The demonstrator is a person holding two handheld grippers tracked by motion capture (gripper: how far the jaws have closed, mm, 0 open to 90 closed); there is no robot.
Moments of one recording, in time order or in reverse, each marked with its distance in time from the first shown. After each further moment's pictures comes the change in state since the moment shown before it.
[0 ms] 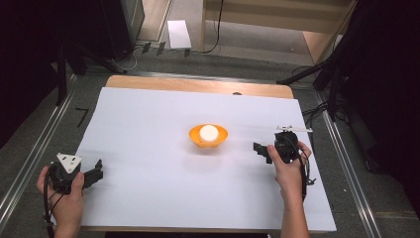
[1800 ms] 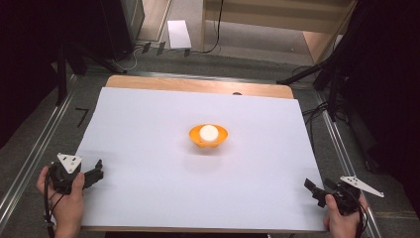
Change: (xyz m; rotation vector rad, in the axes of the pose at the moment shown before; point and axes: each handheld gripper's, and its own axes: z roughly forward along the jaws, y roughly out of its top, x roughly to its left) left arm -0.001 0.000 0.000 -0.003 0.006 0.004; right arm -0.128 -0.133 -0.080 -0.224 -0.032 0.106
